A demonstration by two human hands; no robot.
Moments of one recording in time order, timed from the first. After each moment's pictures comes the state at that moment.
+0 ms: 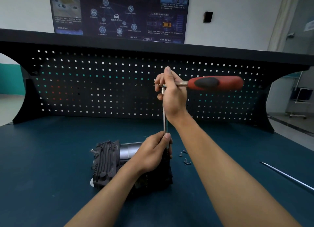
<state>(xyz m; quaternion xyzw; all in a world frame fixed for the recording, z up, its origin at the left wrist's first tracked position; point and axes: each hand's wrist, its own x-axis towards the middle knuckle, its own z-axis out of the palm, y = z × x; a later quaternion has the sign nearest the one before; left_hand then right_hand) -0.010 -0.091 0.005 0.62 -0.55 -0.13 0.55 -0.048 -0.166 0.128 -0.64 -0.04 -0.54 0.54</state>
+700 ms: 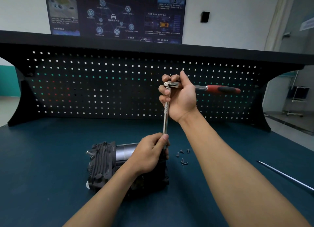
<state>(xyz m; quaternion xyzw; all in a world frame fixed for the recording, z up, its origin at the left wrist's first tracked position) -0.012 -0.096 0.004 0.63 -0.53 -0.13 0.55 -0.066 -0.202 0.130 -0.43 -0.12 -0.34 0.83</state>
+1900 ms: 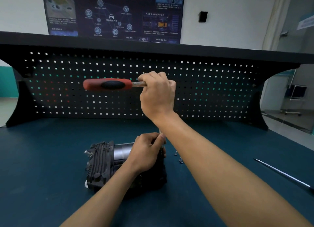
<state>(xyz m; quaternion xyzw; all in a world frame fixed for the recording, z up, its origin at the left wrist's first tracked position) -0.018 -0.092 0.007 0.67 -0.50 -0.06 0.54 -0.038 -0.158 0.126 -0.79 0.13 -0.60 0.02</state>
